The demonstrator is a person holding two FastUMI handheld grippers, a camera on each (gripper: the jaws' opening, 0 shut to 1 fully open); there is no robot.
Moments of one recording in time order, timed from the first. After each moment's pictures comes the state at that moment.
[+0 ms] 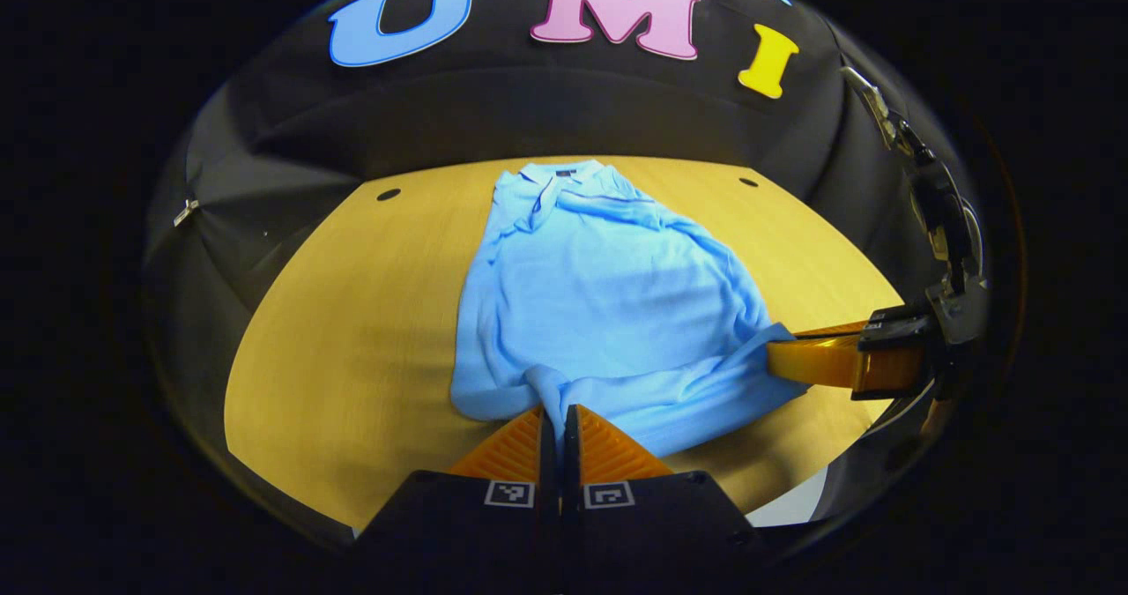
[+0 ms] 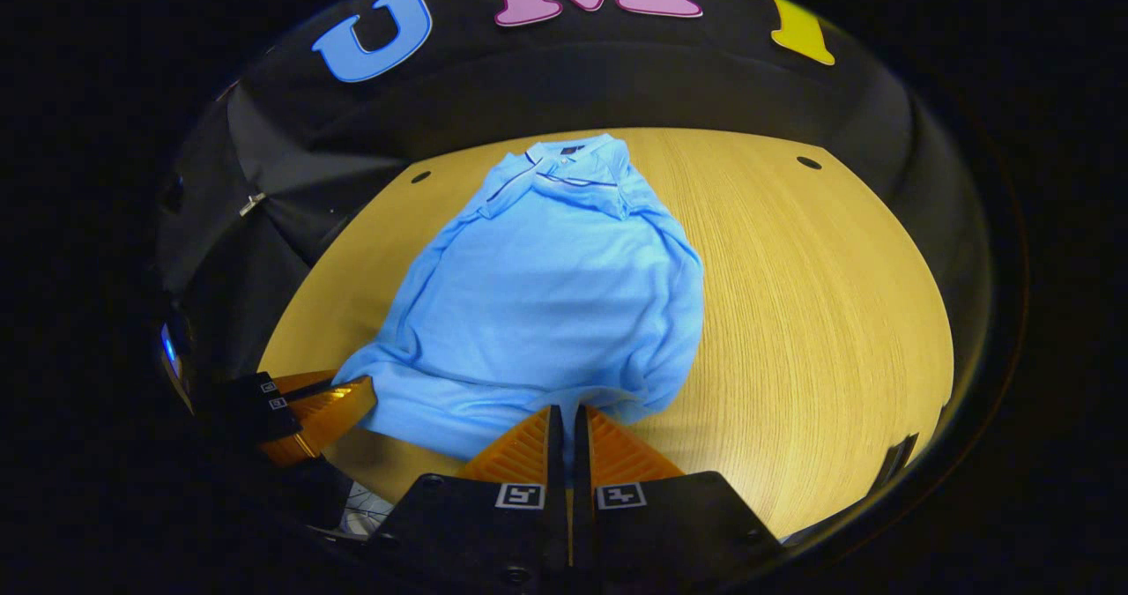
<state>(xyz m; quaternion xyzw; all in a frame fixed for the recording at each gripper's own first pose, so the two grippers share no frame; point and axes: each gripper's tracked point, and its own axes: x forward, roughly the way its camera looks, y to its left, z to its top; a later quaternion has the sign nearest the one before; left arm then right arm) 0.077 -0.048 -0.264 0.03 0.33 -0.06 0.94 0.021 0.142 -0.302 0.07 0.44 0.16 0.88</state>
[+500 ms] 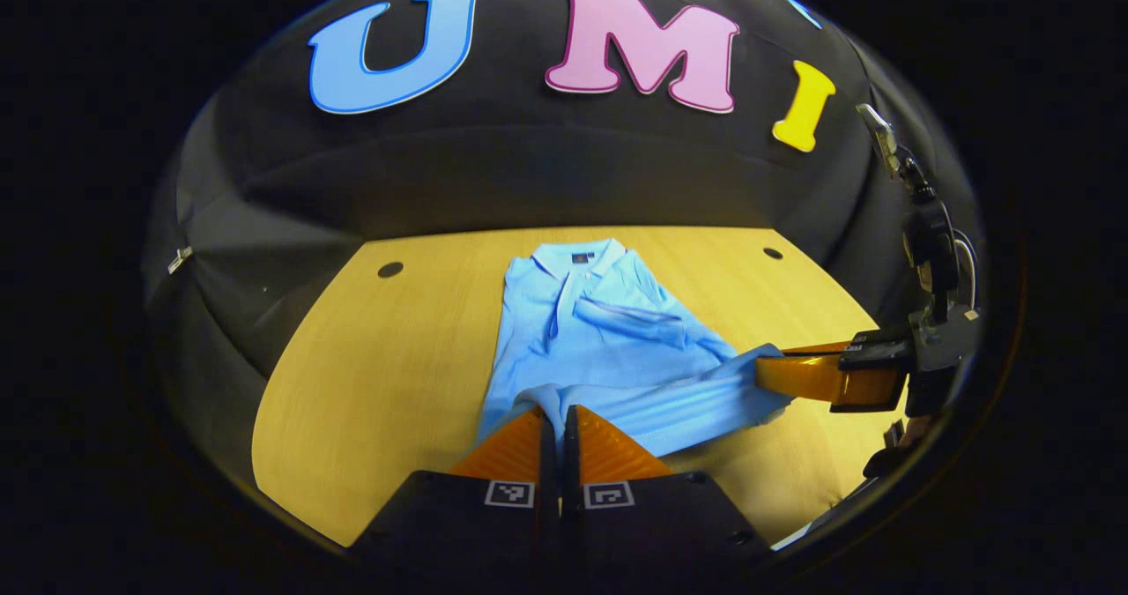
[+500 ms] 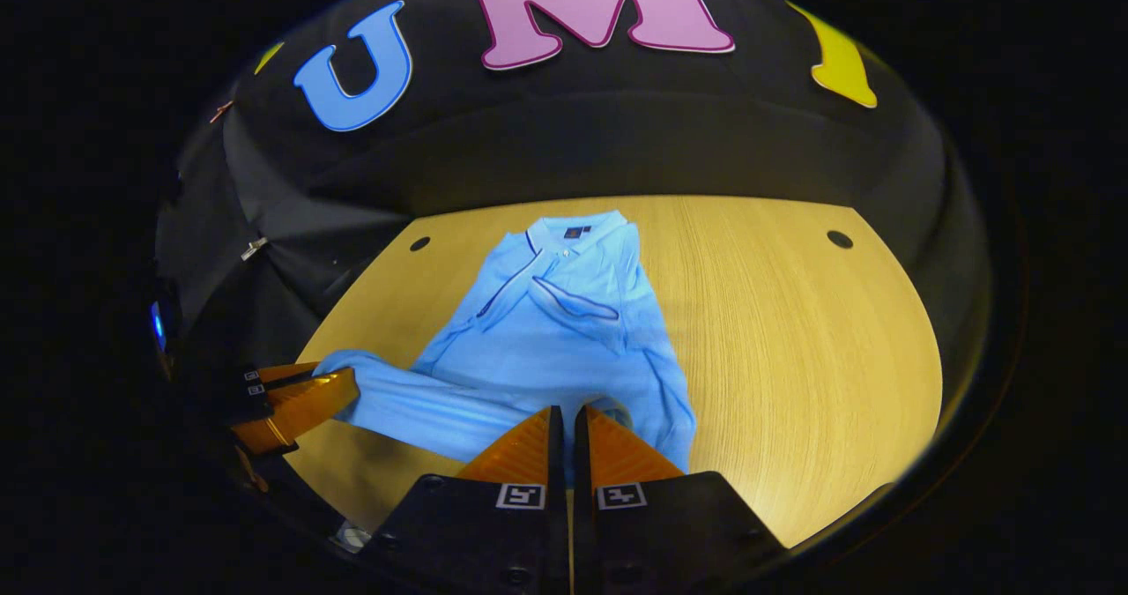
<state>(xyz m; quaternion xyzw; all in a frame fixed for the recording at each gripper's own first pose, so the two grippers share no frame) 0.208 -0.049 -0.172 0.02 0.27 -0.05 0.96 0.176 0.145 -0.248 0.07 0.37 0.19 0.91</state>
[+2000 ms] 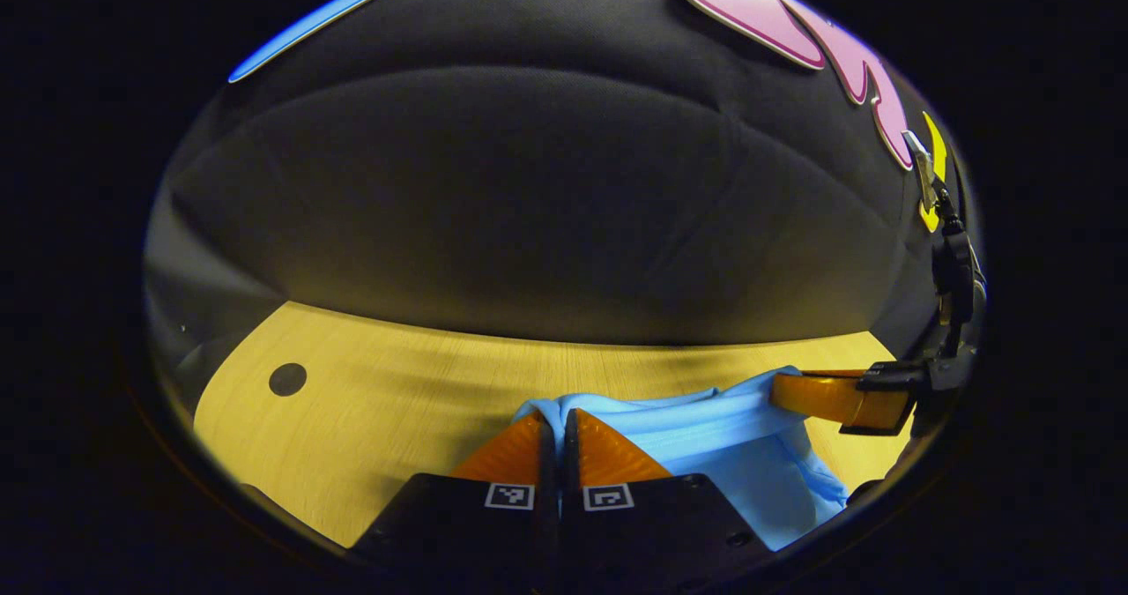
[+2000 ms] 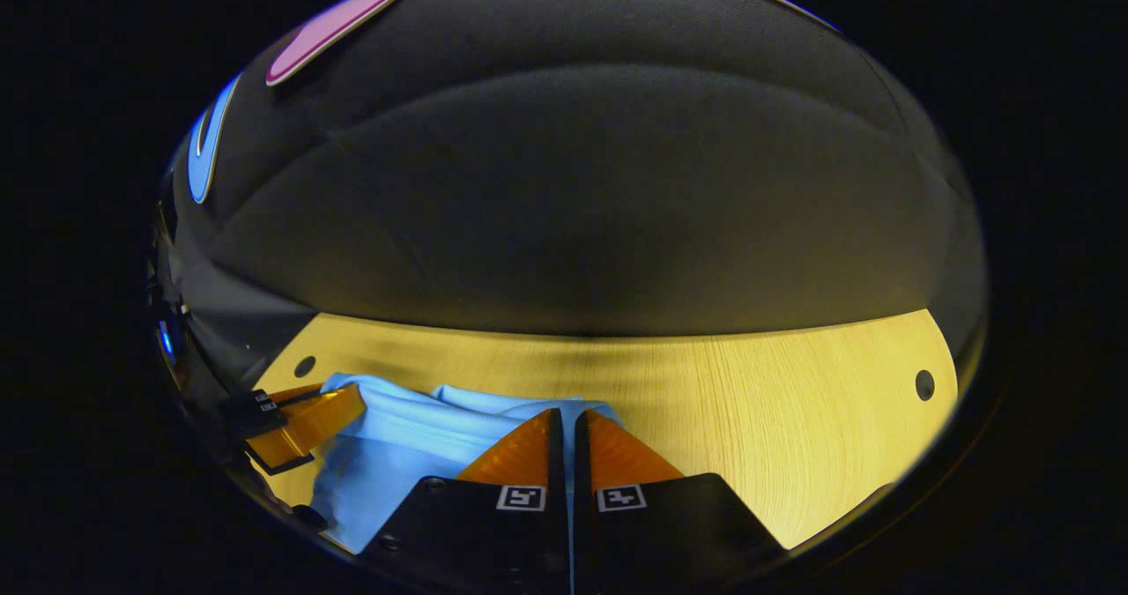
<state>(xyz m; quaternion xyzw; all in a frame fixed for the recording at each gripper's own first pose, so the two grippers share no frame) 0.516 -0.028 -0.152 -0.04 0.19 -0.02 0.98 0.500 0.184 -0.318 0.06 0.31 0.15 0.94</state>
